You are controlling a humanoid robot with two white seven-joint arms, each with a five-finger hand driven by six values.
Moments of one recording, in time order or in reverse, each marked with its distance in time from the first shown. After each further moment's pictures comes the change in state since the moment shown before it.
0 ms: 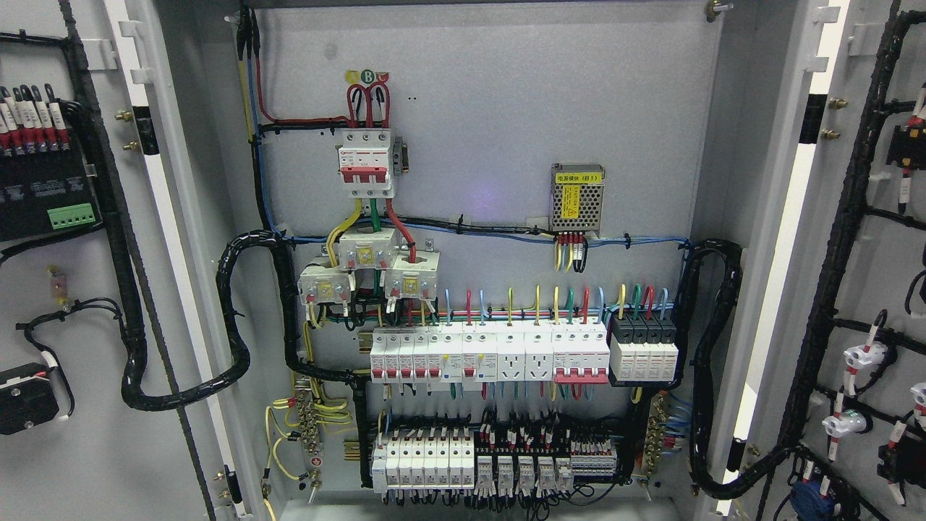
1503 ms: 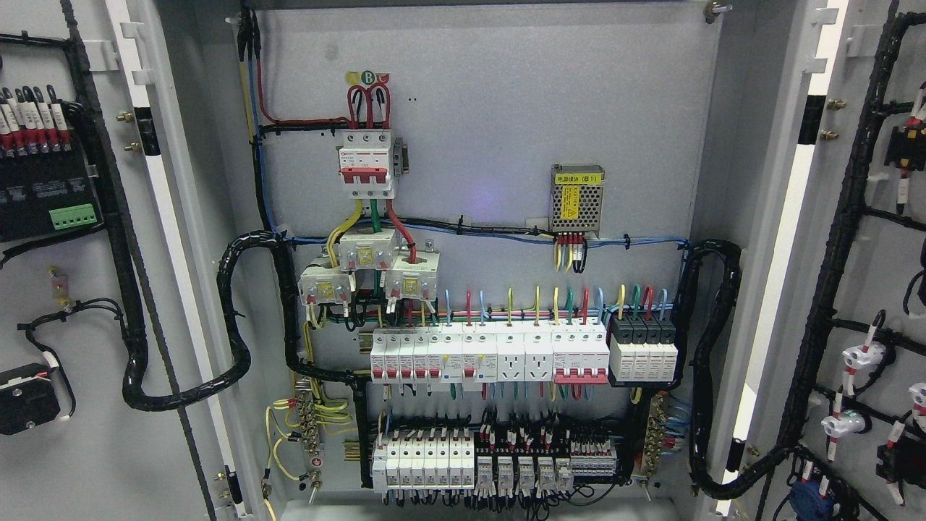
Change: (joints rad) left arm 0.121 -0.145 -0.155 0.391 -0.108 -0.005 -0.008; right arm 0.349 0.209 0.072 0.376 0.127 -0.092 0.005
